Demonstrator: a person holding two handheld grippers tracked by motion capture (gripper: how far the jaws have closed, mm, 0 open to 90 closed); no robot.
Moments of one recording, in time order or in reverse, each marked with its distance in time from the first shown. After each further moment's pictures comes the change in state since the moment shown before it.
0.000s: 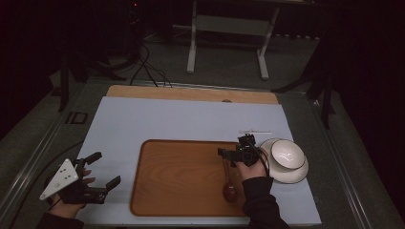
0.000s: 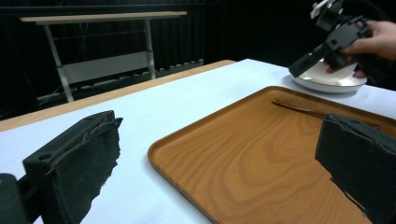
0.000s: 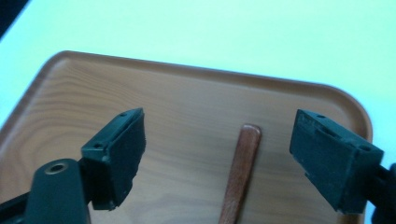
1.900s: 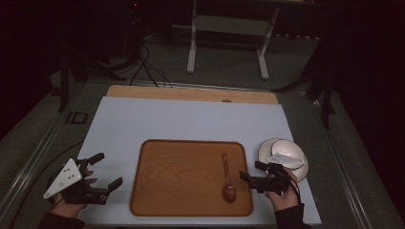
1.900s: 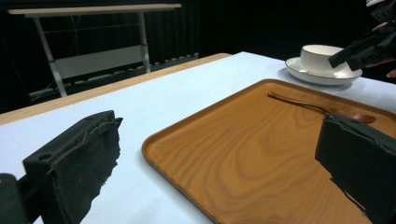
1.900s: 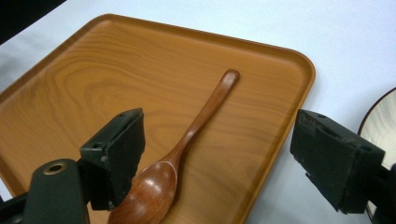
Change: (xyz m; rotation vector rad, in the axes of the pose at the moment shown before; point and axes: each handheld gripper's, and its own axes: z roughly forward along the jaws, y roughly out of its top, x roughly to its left) left arm -0.001 -0.002 0.004 0.028 -0.025 0.006; right arm -0.042 -0.069 -0.064 -0.115 0.106 -0.202
